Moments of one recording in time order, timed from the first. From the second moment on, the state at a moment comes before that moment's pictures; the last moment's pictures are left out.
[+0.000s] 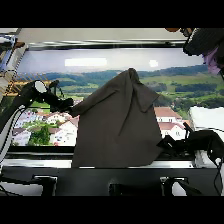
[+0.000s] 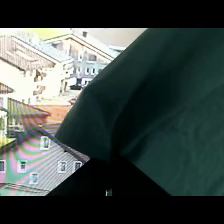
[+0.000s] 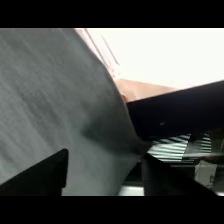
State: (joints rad) left arm 0.10 -1.64 1.35 1.24 -1.21 -1.71; right arm -0.40 -1.06 0.47 2.11 -1.19 -1.69
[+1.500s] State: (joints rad) left arm 0.09 -1.64 1.35 1.24 -1.29 -1.71; right arm -0.43 -1.67 1.87 2.09 -1.35 -1.43
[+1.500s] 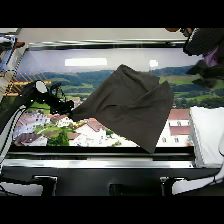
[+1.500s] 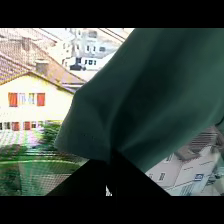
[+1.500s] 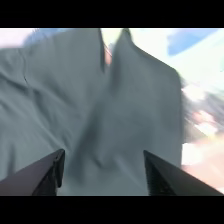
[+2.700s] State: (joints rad) left arm 0.09 -1.64 1.35 1.24 -1.31 -1.70; right arm -0.53 -0.65 0.19 2.32 -1.19 -1.70
